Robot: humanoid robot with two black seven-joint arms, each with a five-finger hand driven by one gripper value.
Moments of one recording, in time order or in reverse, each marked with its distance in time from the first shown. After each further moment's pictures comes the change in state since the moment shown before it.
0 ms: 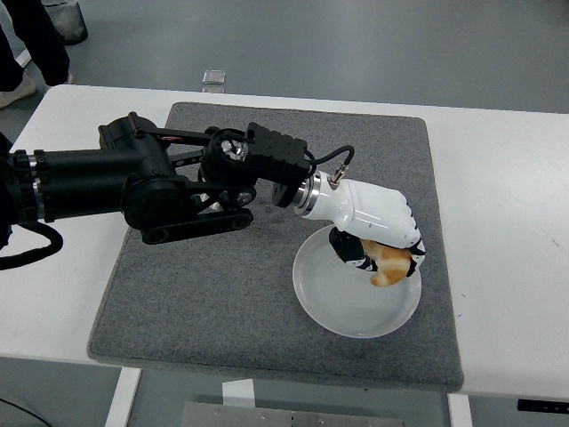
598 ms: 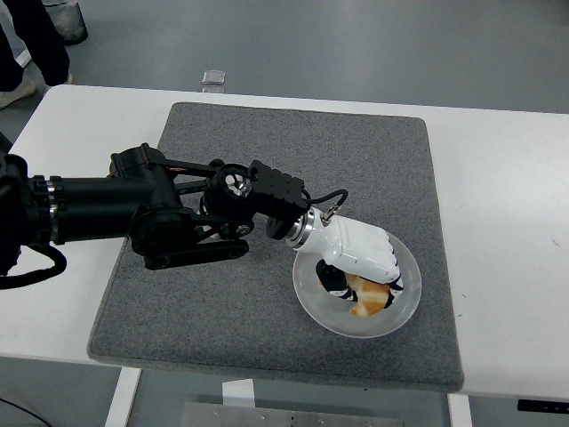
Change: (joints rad) left arm 0.063 -0.025 0.067 0.025 0.060 0.000 0.005; right arm 0.000 0.000 0.000 0.000 0.000 0.000 0.000
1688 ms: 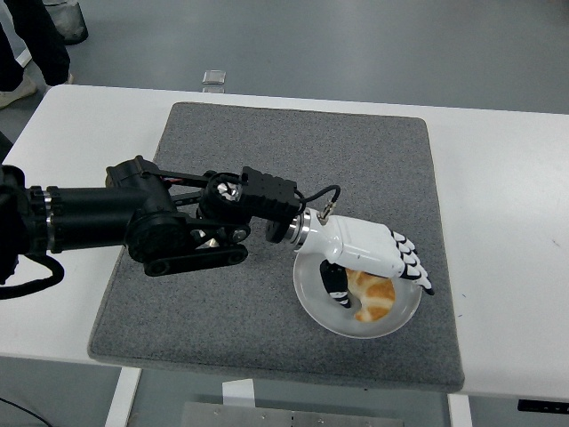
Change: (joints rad) left arm 0.034 0.014 -0.056 -0.018 -0.102 0.060 0.001; right arm 0.000 0.000 0.000 0.000 0.000 0.000 0.000
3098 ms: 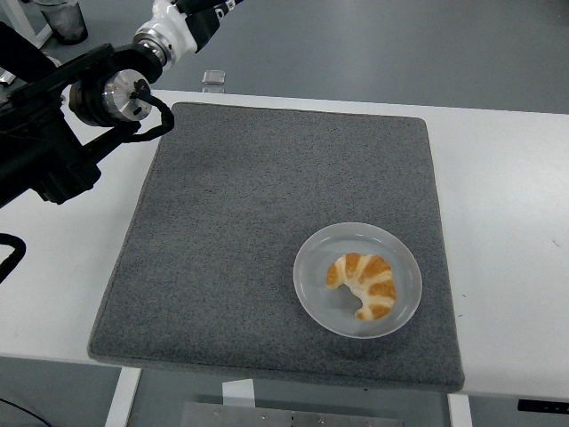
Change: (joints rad) left arm 0.144 0.224 -0.614 0.216 -1.739 0.139 0.265; right arm 0.000 0.000 0.001 0.000 0.000 0.000 0.001
